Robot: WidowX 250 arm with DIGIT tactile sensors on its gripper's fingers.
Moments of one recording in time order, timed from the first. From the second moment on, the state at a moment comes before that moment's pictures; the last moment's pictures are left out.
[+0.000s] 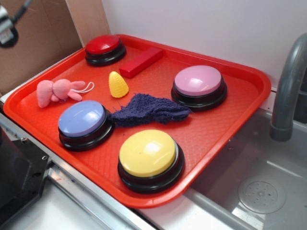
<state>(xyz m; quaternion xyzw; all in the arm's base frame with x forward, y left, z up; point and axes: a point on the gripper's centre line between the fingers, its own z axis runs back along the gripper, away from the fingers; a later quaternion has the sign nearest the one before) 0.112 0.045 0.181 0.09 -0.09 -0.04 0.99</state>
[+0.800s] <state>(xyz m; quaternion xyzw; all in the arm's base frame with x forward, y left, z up) 0.160 0.120 0.094 0.12 -0.04 -0.20 0.97</state>
